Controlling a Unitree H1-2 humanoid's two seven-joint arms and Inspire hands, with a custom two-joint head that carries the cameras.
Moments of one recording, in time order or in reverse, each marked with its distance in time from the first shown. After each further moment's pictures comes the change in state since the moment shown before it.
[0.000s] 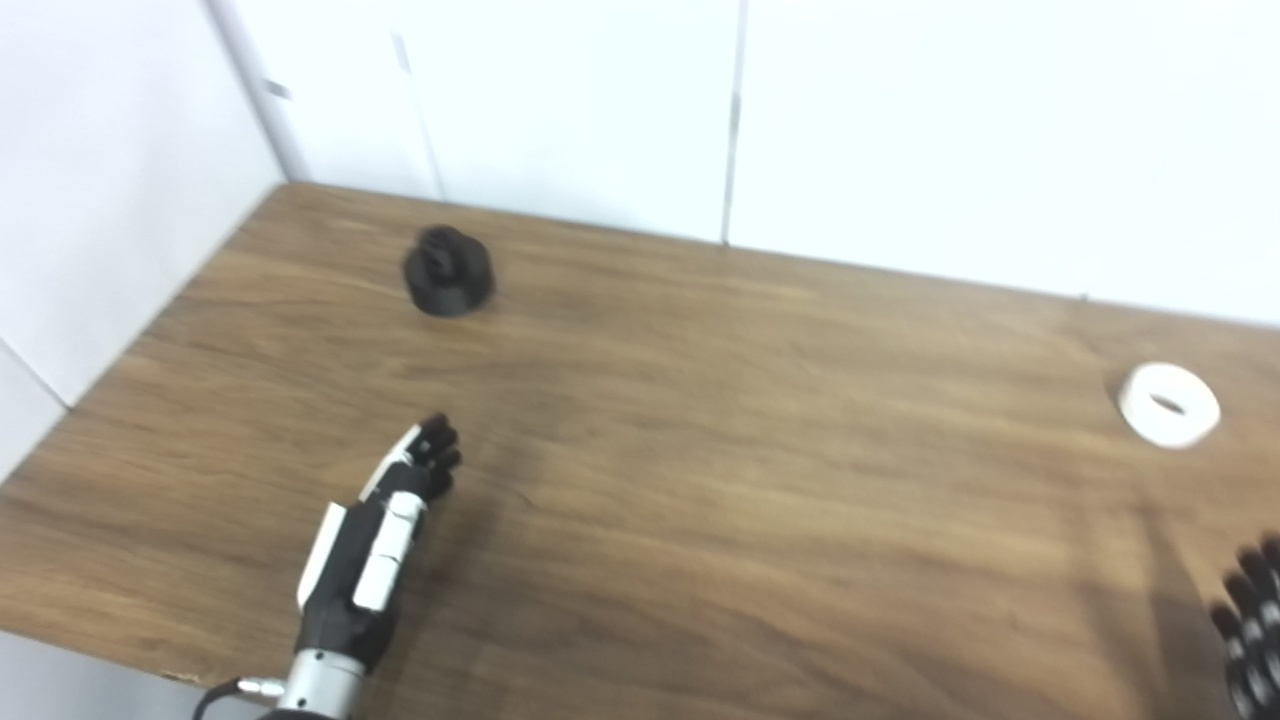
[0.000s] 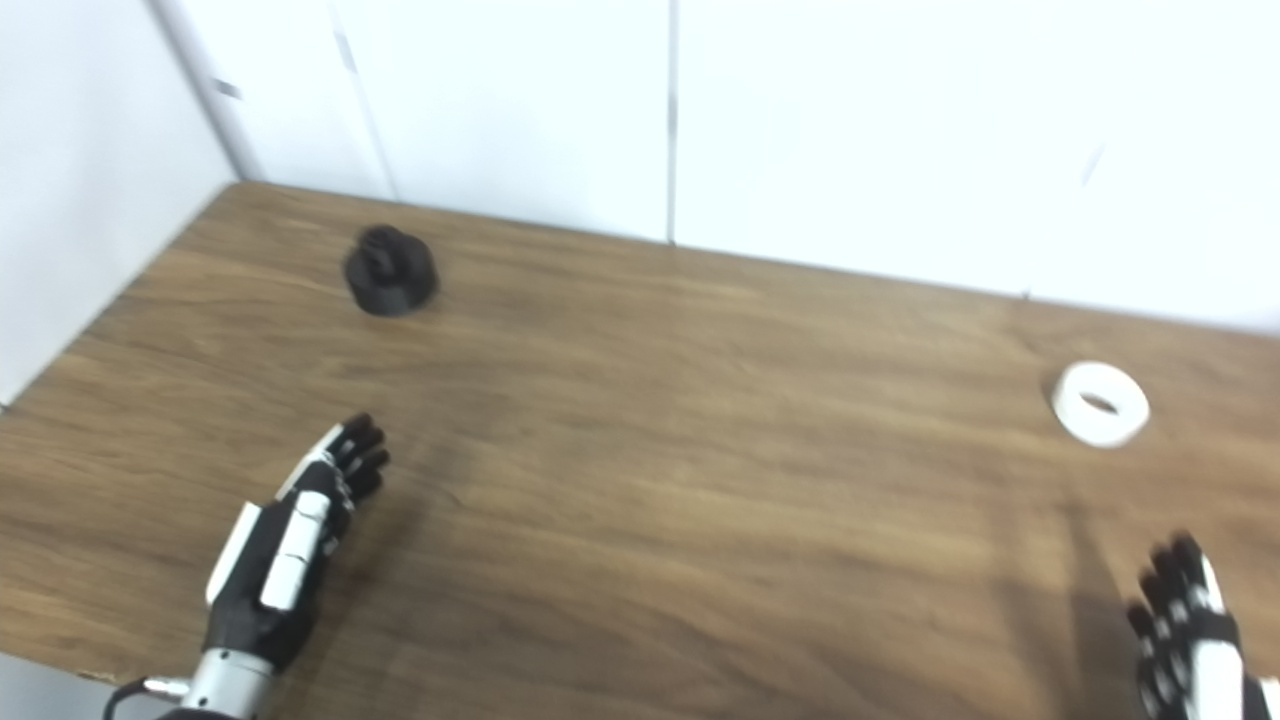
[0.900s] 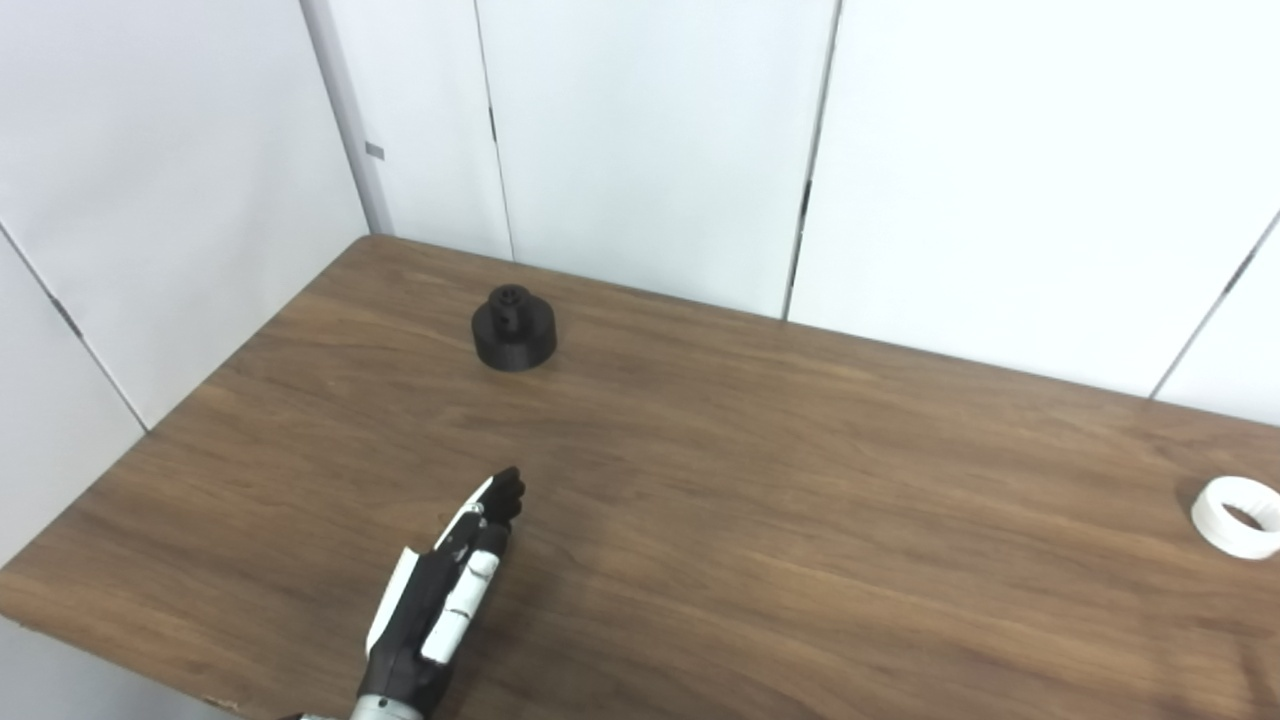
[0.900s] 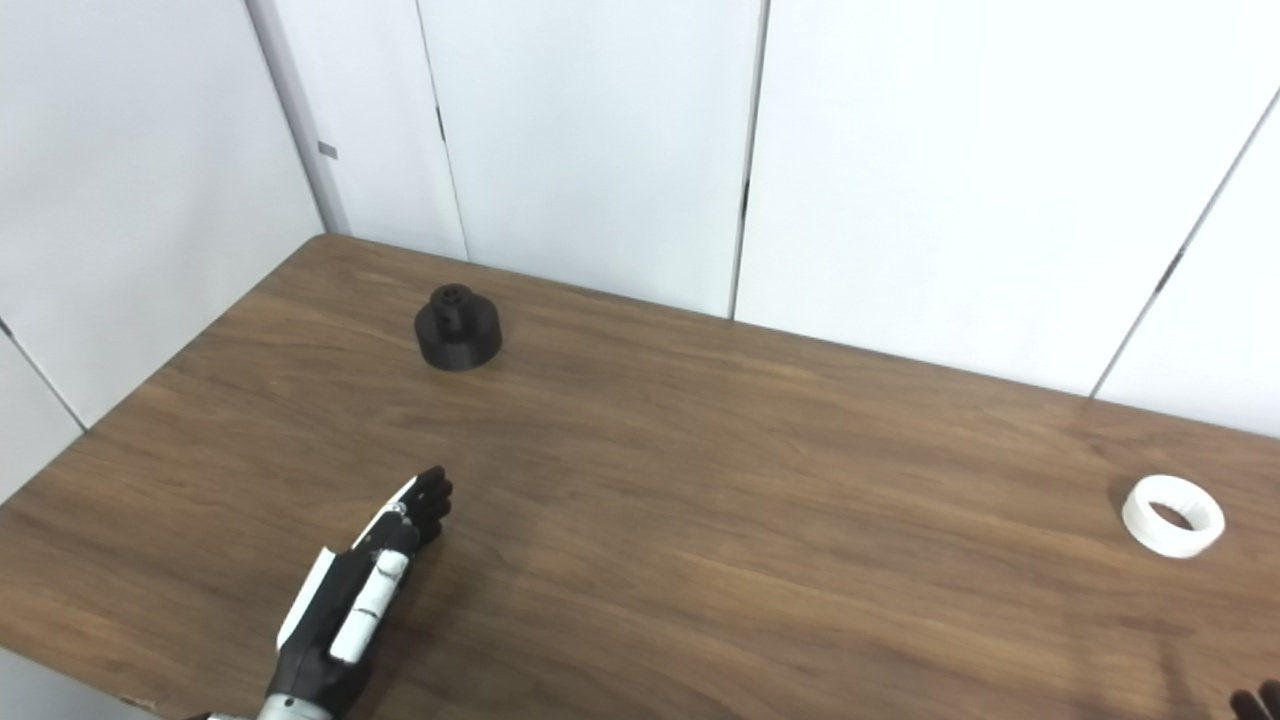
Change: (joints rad) left arm 0.007 -0.002 -0.067 0.042 0.070 -0.099 0.058; right arm -0.006 -0.003 -0.008 0.057 -0.025 -0.054 -0.006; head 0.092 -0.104
